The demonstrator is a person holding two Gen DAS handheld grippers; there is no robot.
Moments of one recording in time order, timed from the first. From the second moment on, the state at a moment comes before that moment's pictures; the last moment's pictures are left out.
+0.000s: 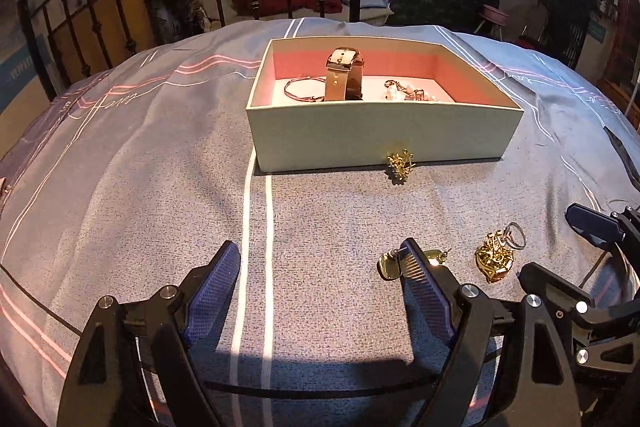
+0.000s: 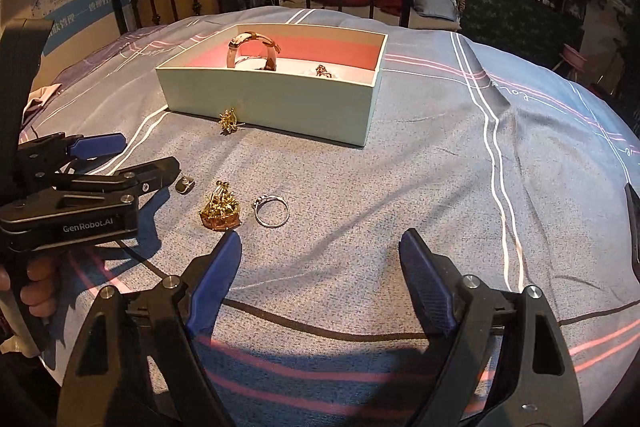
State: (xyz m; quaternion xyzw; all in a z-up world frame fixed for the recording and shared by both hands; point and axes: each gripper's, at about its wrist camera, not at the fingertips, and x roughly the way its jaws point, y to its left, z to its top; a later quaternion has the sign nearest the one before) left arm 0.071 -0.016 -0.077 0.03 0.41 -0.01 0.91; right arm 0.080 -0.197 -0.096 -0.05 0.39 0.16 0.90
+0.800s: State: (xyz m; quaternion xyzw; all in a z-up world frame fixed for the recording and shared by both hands) left arm 0.059 -0.021 -0.074 0.02 0.39 -0.06 0.92; right arm 0.093 -0.169 -0.093 -0.06 0.41 0.22 0.88
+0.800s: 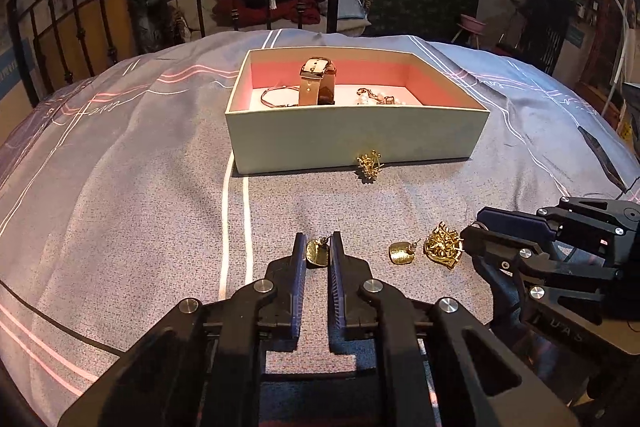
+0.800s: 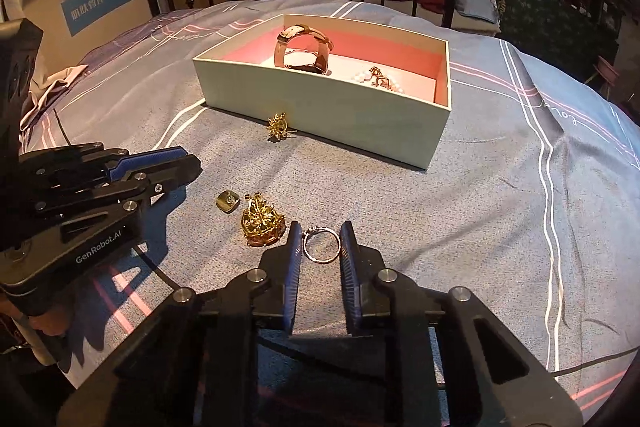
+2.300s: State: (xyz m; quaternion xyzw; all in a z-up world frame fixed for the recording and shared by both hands) left arm 0.149 -0.035 -0.013 -0.01 0.36 -0.08 0.93; right arm 0.167 -0.167 -0.032 -0.02 0.33 0.21 0.92
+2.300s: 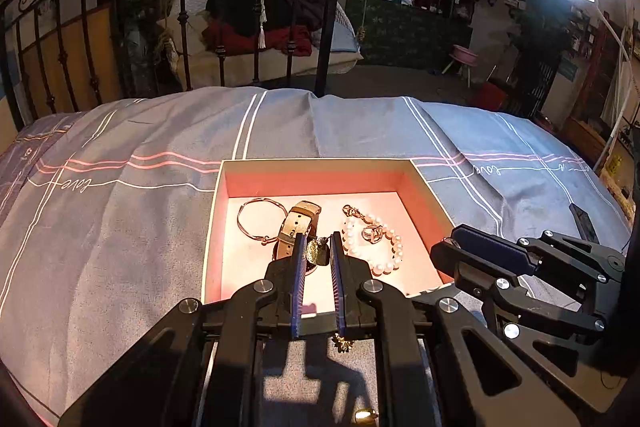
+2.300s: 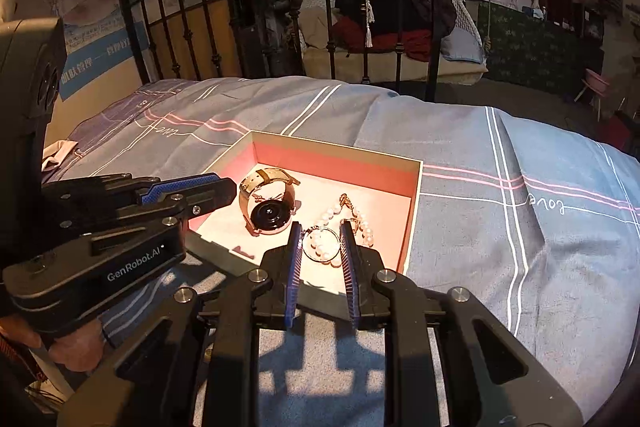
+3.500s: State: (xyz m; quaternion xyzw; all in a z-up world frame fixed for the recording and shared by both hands) left arm 0.203 -0.037 -0.059 0.00 0.46 -0.06 0.89; right arm 0.235 -0.139 -0.072 -0.06 0.43 0.20 0.88
